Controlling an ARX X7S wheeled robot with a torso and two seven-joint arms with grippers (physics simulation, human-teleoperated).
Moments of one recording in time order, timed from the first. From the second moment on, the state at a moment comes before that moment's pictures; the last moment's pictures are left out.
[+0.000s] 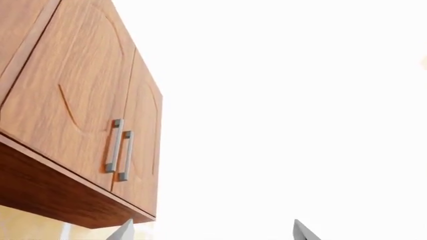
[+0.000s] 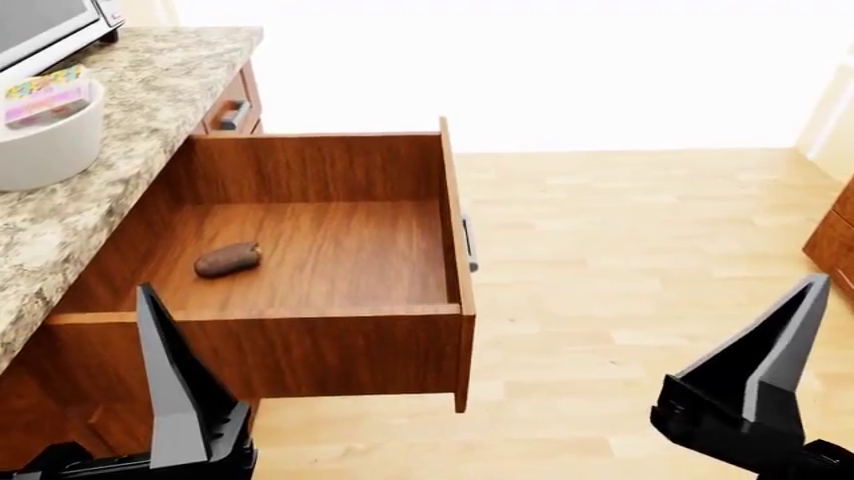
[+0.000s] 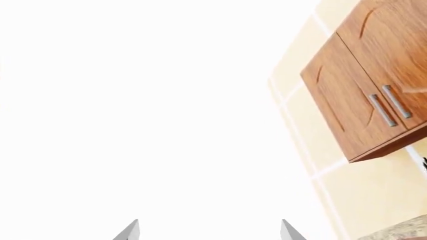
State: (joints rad) left arm 0.24 -0.23 0.03 0.75 0.15 0.39 -0.33; right arm 0.00 0.78 -0.56 -0.76 -0.04 -0.32 1.28
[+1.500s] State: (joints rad) left arm 0.26 -0.27 0.03 0.76 0.14 0.41 -0.38; right arm -0.01 0.76 -0.54 -0.77 -0.03 -0.33 1.24
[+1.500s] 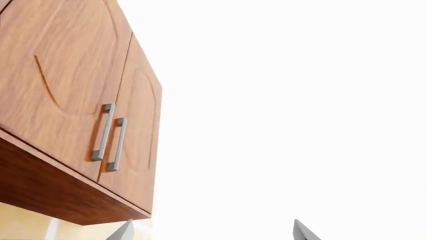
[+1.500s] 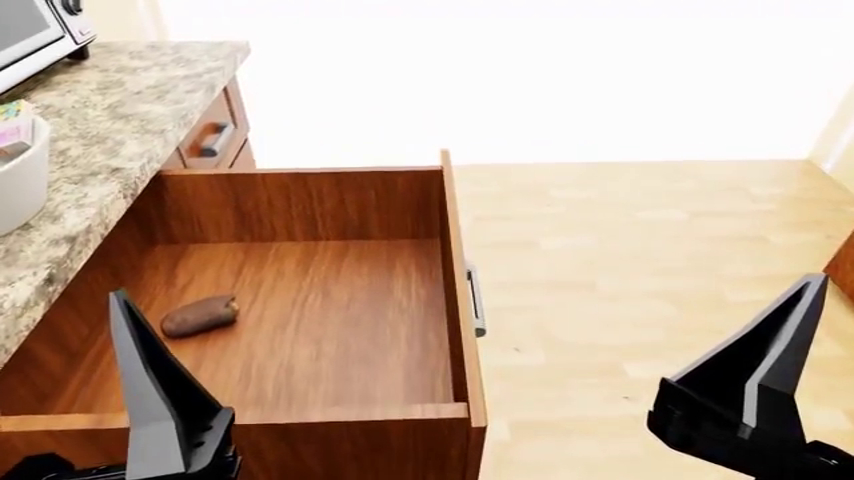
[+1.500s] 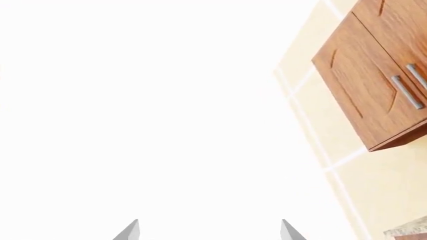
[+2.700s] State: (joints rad) left arm 0.27 -0.30 0.03 0.77 0.13 0.40 -0.42; right arm 0.01 0.73 -0.55 -0.78 -0.02 -0.29 1.19
